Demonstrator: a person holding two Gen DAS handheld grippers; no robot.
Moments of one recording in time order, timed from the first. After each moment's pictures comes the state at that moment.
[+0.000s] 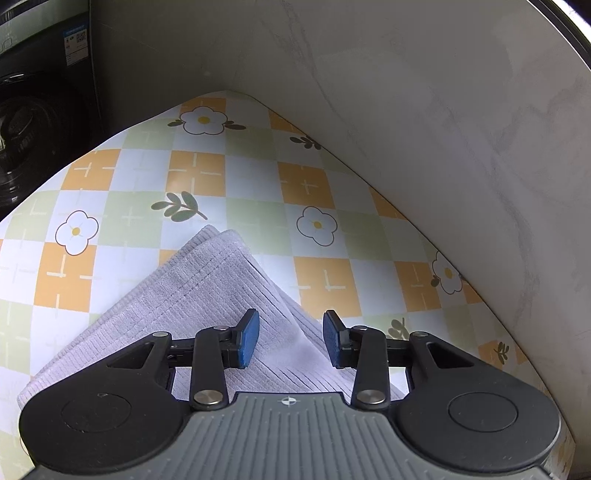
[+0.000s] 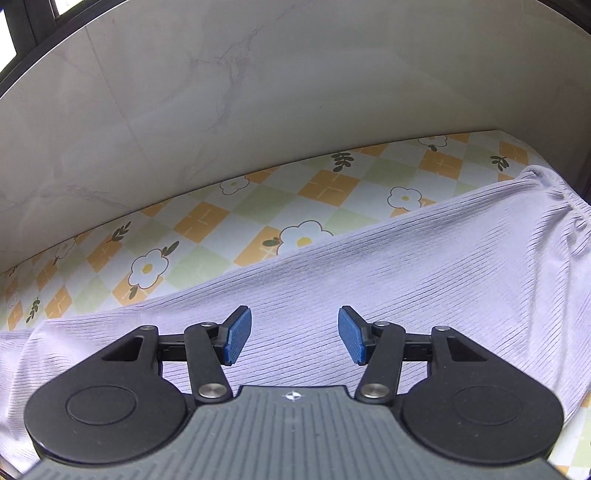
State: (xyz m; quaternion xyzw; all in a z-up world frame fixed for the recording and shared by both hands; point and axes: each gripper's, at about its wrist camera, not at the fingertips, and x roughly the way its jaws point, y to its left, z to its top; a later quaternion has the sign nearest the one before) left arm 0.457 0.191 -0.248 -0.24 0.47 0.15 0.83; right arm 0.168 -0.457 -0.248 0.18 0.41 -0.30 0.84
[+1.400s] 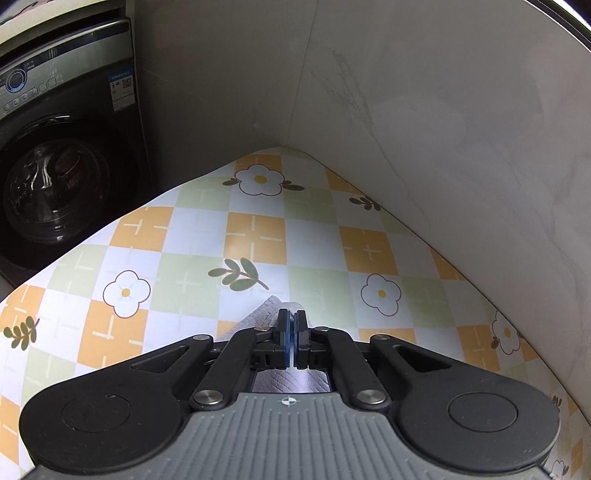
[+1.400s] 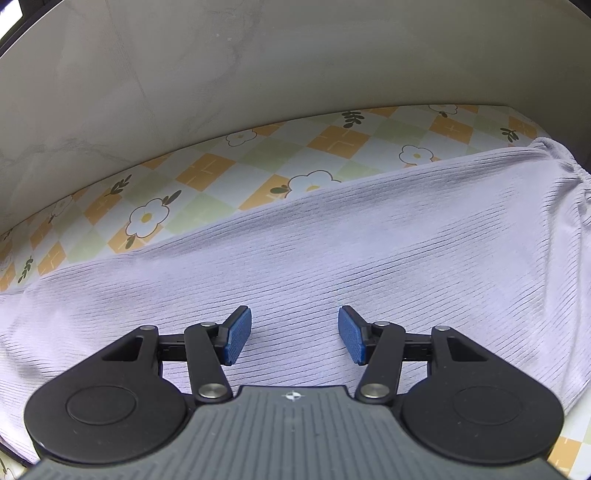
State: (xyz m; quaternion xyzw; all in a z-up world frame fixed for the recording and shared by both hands) left arm 0.468 0.213 -0.246 -0.20 0.42 0.25 0.85; right arm 0.163 -0.440 -0.272 0.17 0.45 -0.29 0.83
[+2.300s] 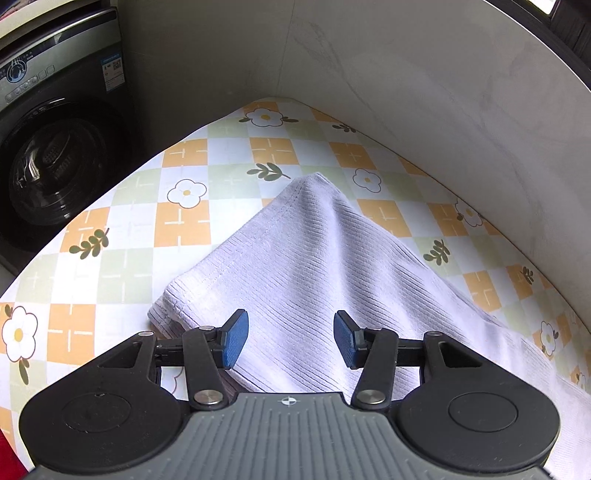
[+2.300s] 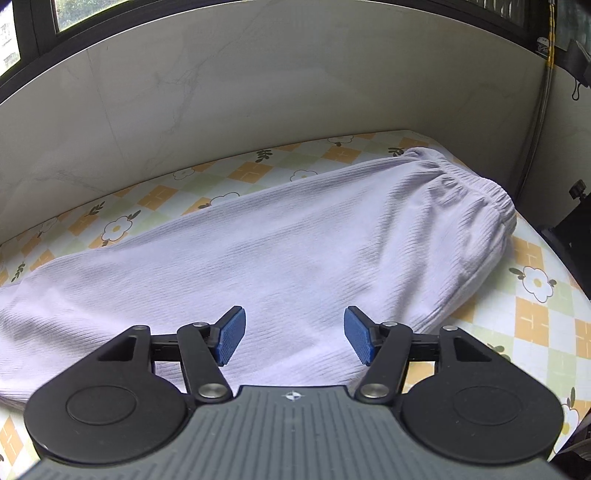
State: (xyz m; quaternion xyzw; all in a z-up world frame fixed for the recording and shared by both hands) left arm 0.339 0.189 -0.227 -0.17 0.47 0.17 0.85; right arm 0.034 -0.406 -0.212 0.14 0.39 -0.37 0.83
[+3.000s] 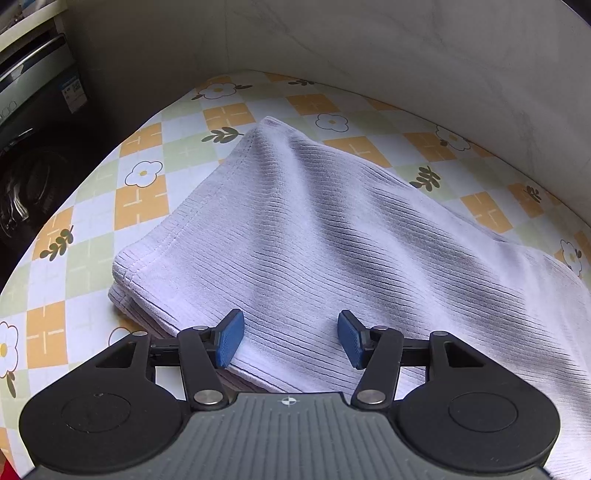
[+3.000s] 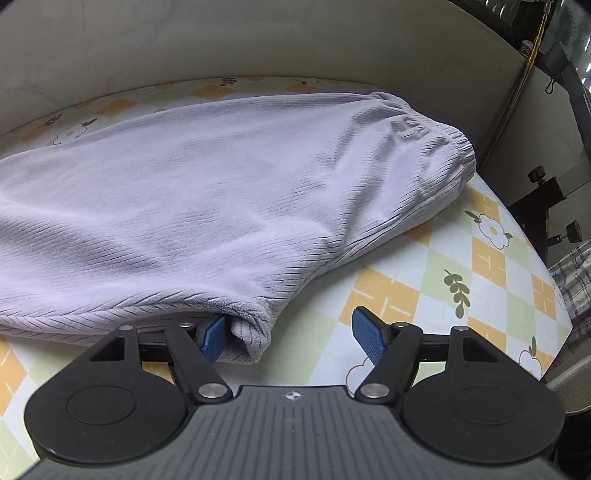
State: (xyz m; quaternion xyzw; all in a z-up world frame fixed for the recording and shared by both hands) left arm 0.344 0.157 -0.261 -0.09 0.50 0.13 0.85; right arm 0.011 -0.381 -0.259 0.07 0.46 -0.43 0.77
